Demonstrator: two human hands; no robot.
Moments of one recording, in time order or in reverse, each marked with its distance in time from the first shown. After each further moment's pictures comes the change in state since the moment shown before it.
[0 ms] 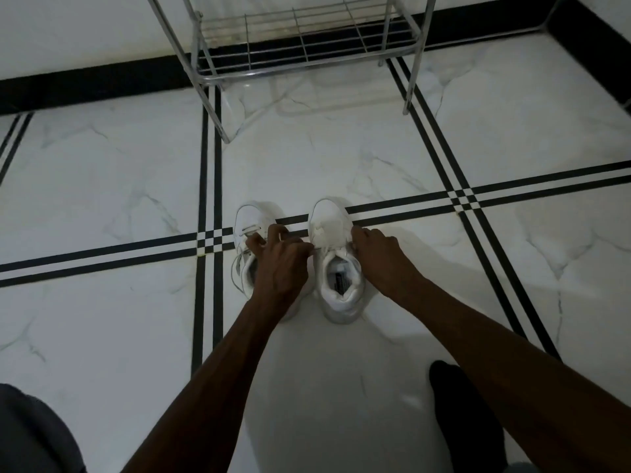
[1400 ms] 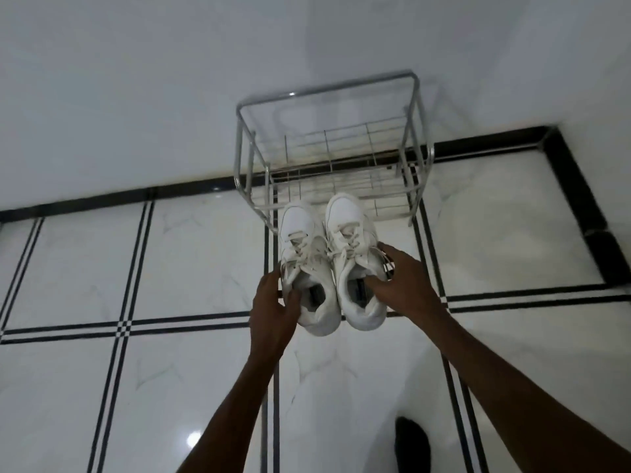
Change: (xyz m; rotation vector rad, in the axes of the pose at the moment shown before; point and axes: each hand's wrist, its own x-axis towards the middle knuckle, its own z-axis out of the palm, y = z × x) left_hand 0.113 0.033 -0.418 -0.884 0.086 -0.603; right_hand 0.082 -0.062 -0.465 0.752 -0.054 0.308
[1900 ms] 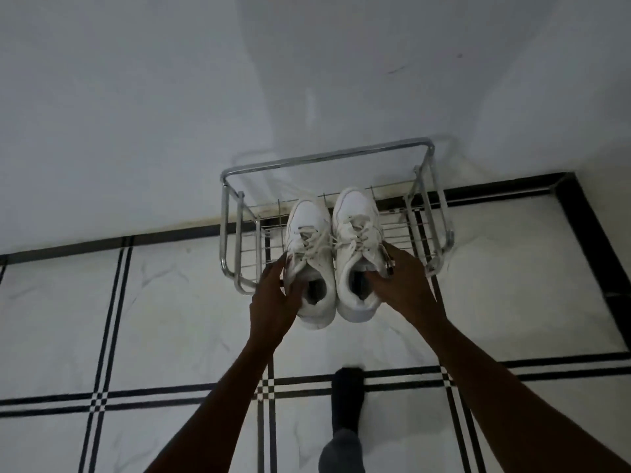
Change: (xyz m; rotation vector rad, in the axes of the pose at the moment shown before) left_hand 0.252 0.061 0.030 0.108 -0.096 0.017; right_hand 0.233 -0.047 -0.023 -0.005 0.082 0.021
